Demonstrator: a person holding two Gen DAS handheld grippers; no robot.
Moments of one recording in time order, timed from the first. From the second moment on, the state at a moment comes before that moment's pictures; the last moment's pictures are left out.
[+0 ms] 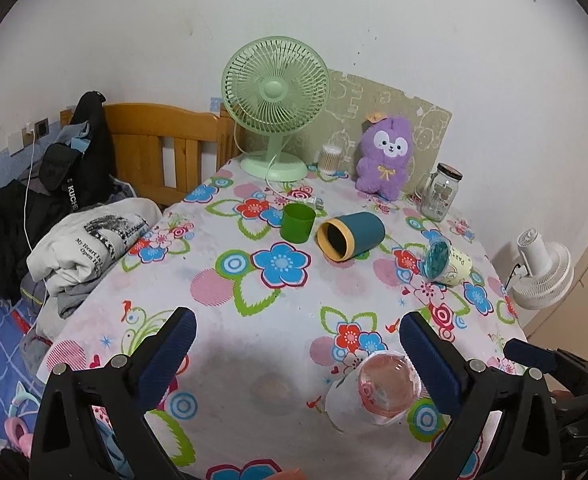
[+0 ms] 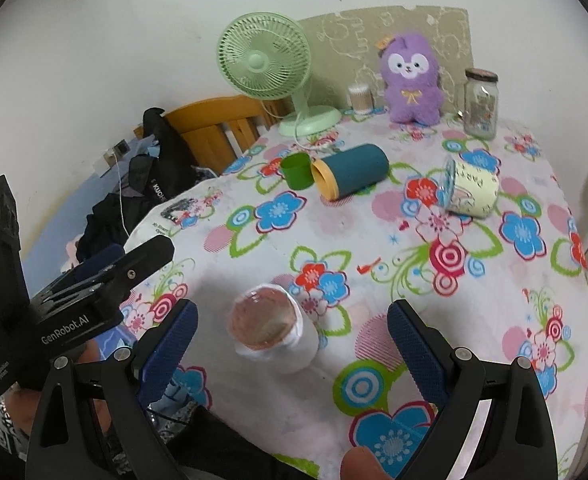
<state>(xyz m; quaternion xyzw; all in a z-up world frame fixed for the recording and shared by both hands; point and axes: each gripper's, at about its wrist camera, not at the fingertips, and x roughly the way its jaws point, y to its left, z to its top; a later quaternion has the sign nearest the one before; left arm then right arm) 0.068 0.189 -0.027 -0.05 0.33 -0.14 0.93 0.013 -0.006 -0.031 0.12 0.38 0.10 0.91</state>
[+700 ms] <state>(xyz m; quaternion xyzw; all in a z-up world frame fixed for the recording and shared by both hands) 0.071 0.204 -0.003 -0.06 0.29 -0.13 0.95 0.016 0.011 0.006 0.08 0.33 0.10 0.93</state>
